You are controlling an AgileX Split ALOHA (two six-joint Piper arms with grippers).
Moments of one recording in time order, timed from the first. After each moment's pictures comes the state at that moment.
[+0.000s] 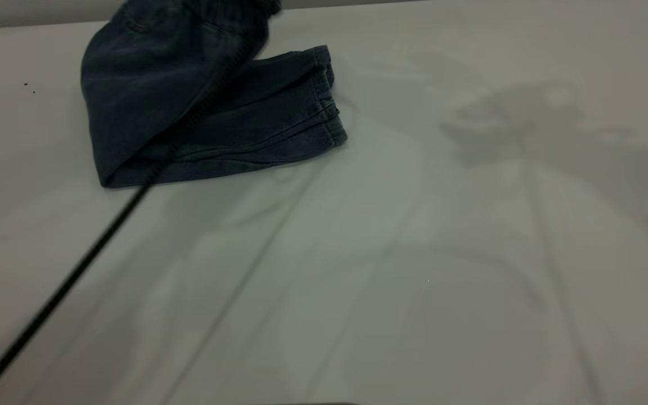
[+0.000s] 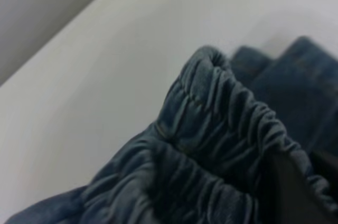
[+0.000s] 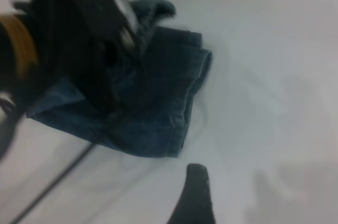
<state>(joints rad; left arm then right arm) -0.49 2.22 -1.67 0.32 0.38 -0.01 0.17 1.75 -1.63 0.47 0.92 -0.37</state>
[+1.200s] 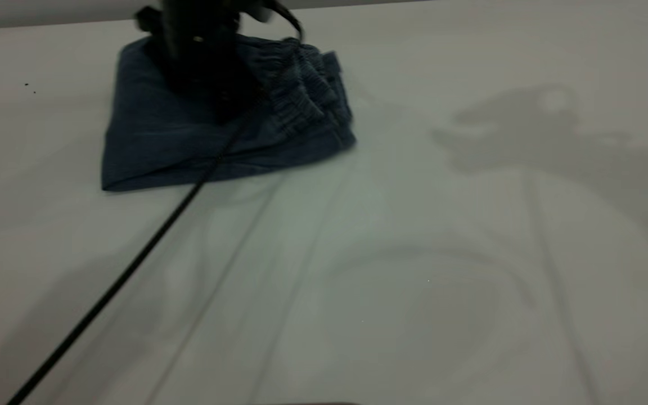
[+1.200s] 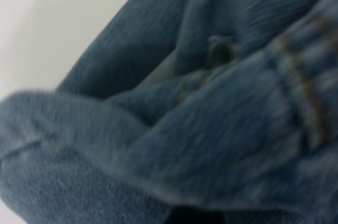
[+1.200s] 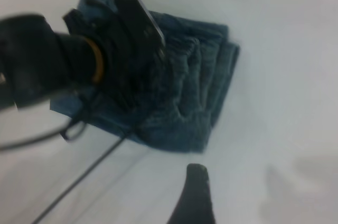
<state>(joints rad) -0.47 2.45 -1.75 0.45 0.70 -0.11 0.17 1.74 -1.63 0.52 0.96 -0.38</state>
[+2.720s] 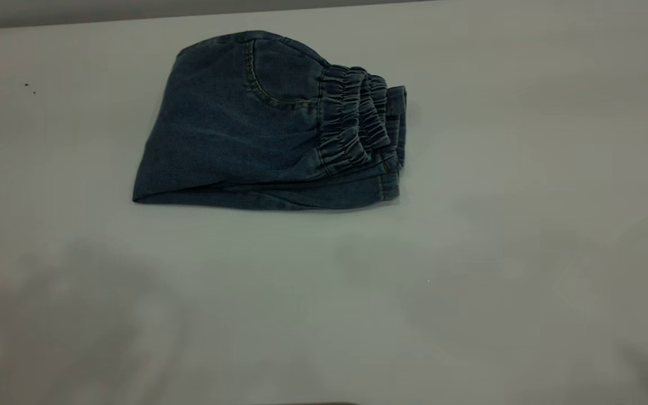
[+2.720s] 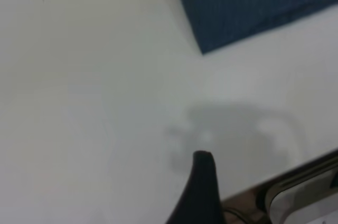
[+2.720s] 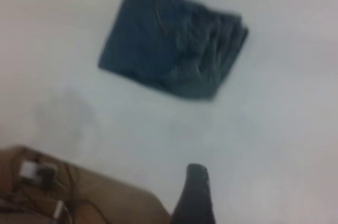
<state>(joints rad) -0.52 1.07 -1.16 0.16 1.17 -0.05 0.05 0.80 -1.12 0.45 1.26 -0.18</state>
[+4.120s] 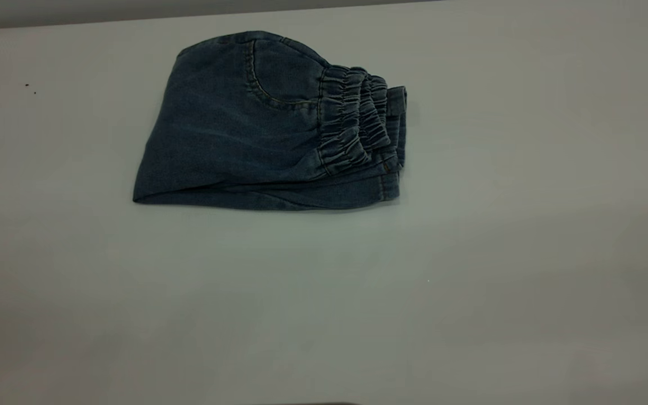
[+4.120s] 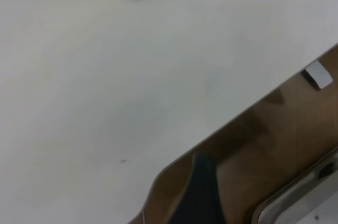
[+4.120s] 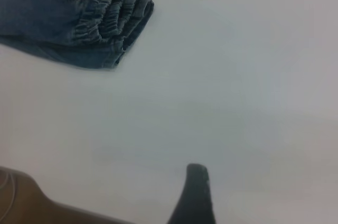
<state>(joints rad) -0.52 0.22 -0.49 0.01 1.11 0.10 0.05 -0.01 -0.48 0.22 1.16 -0.19</state>
